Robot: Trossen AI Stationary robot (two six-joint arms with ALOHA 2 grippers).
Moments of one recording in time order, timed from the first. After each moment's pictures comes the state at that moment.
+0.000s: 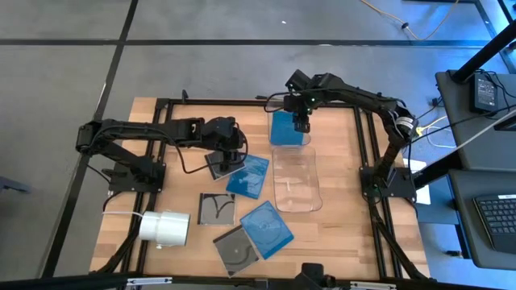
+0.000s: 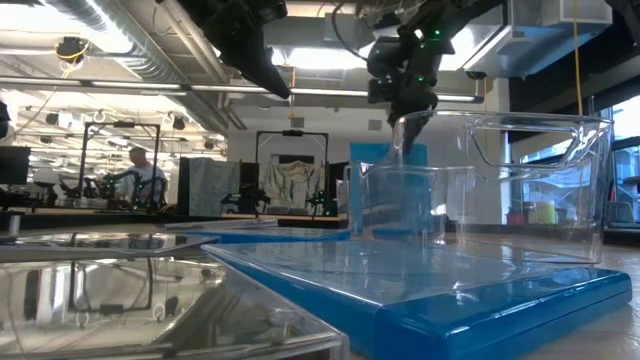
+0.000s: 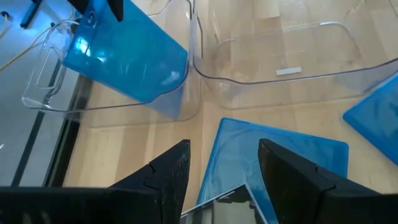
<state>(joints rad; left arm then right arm) 0.15 1.35 1.08 -0.47 -0.08 0.20 -0.60 1.79 1.57 -1.01 -0.10 -0.54</state>
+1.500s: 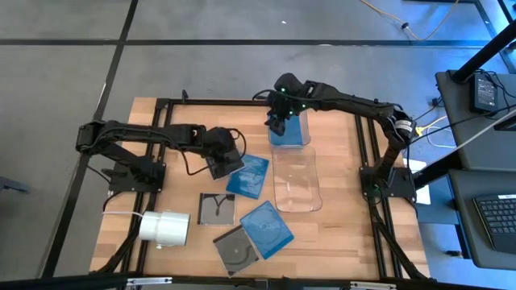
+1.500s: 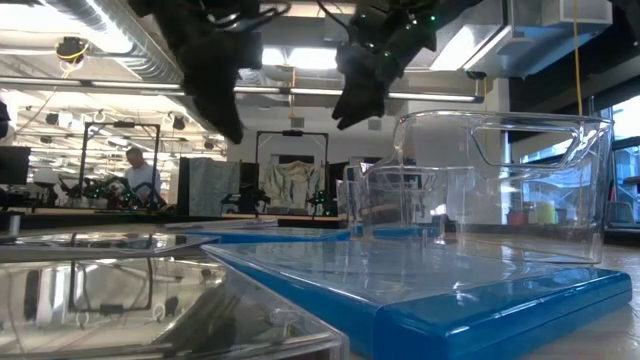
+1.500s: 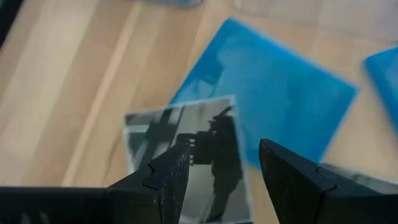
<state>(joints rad) 0.14 1.35 0.97 -0.65 -0.12 -0.16 -0.46 1.78 1.57 -0.65 -0.24 -0.10</state>
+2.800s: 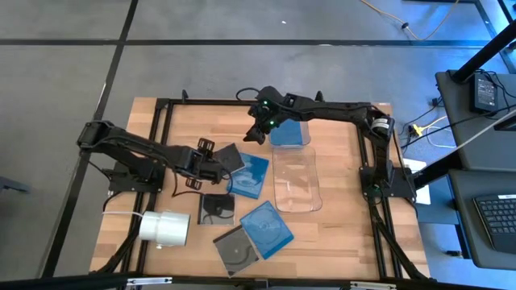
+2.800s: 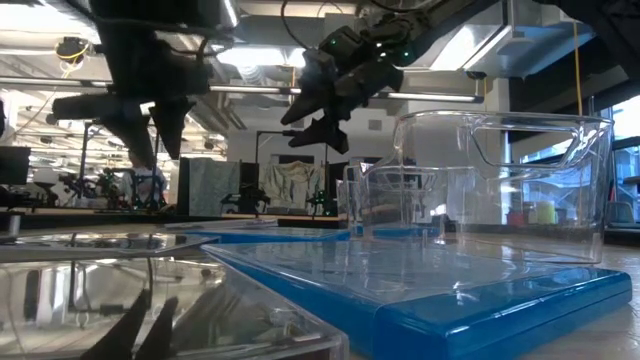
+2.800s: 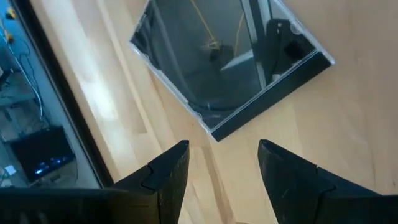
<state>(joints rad) -0.13 1.39 0.91 -0.99 -0.51 0.18 -0.40 1.98 1.57 -0.34 -0.55 0.28</state>
